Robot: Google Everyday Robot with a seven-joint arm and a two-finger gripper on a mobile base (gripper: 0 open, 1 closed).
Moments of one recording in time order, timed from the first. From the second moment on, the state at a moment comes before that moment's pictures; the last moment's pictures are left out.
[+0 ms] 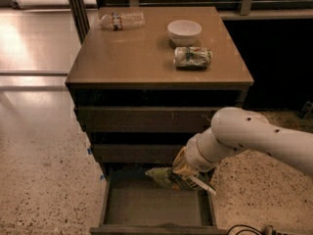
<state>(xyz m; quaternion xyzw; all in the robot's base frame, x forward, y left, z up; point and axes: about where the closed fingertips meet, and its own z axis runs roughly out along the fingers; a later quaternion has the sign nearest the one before) 0.462 -0.072 0.632 -0.67 0.70 0.14 0.21</state>
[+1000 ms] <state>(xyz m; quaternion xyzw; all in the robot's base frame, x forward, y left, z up) 0.451 -0.073 0.497 -0.55 0.74 0.27 0.28</state>
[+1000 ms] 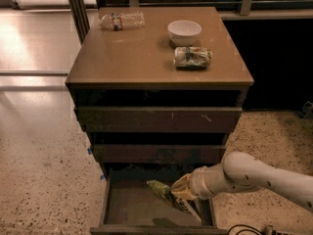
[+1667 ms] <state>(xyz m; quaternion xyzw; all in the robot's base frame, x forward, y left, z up) 0.458 -0.067 0.462 -0.54 0.74 0.28 0.28</state>
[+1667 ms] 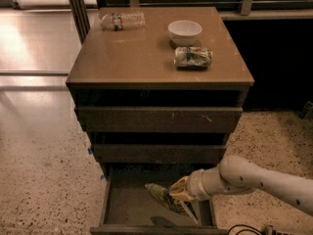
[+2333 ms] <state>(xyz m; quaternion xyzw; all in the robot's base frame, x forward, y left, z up) 0.508 -0.047 0.357 -0.52 0.75 0.29 0.28</state>
